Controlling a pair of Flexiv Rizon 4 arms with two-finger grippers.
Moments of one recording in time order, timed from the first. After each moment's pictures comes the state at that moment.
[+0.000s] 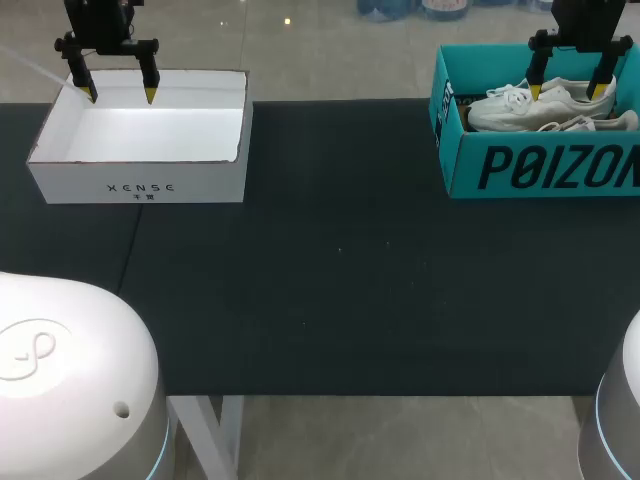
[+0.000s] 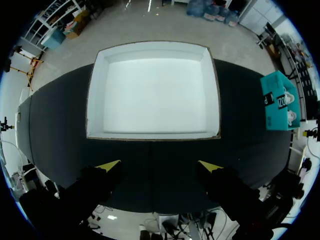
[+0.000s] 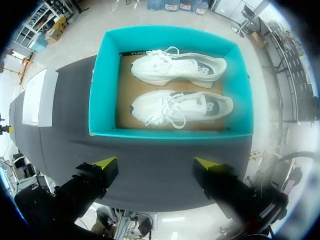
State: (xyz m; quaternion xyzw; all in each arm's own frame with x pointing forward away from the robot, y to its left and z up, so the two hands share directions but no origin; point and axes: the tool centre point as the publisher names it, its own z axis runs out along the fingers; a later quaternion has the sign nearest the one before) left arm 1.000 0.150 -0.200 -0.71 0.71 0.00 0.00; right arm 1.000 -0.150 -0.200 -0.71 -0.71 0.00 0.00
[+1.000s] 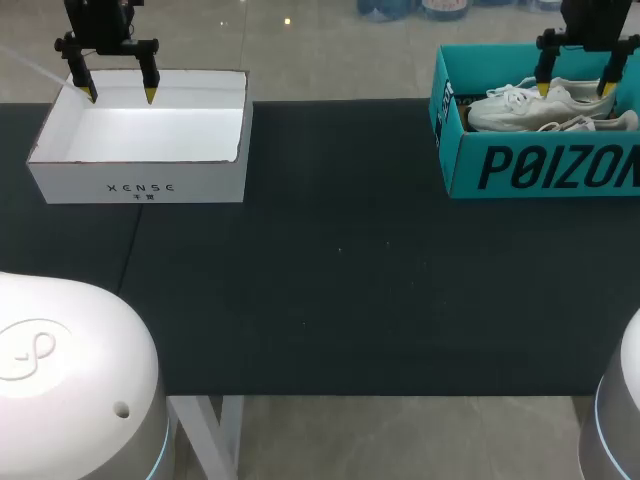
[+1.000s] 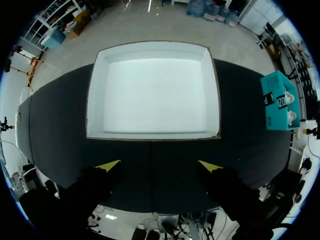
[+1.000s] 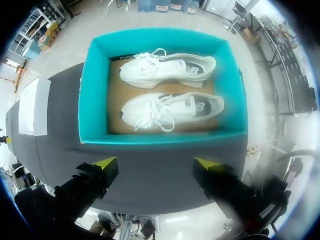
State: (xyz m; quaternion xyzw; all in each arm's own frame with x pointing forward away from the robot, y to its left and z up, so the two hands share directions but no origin) left arm 1.000 0.150 -0.200 -0.71 0.71 0.00 0.00; right arm 1.010 -0.177 -0.205 -0.73 -0.68 0.01 -0.02
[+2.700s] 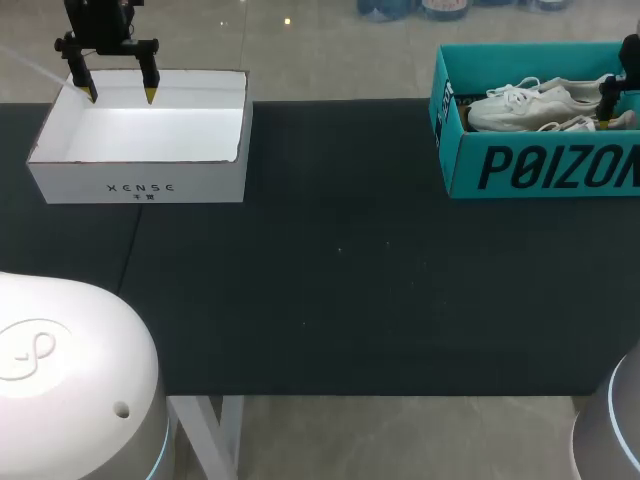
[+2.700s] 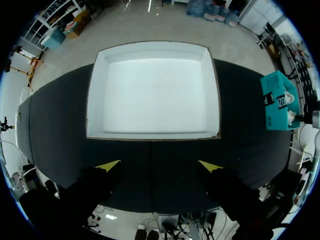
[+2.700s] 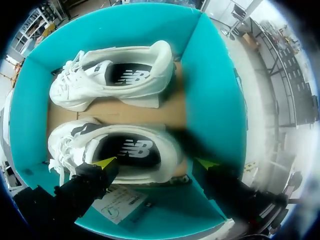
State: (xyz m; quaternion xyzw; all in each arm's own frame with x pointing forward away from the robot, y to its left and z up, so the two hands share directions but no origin) left arm 1.000 0.150 -0.200 -0.71 0.71 0.00 0.00; right arm 1.086 -0.334 -0.333 -0.71 -0.70 -0.01 -0.05
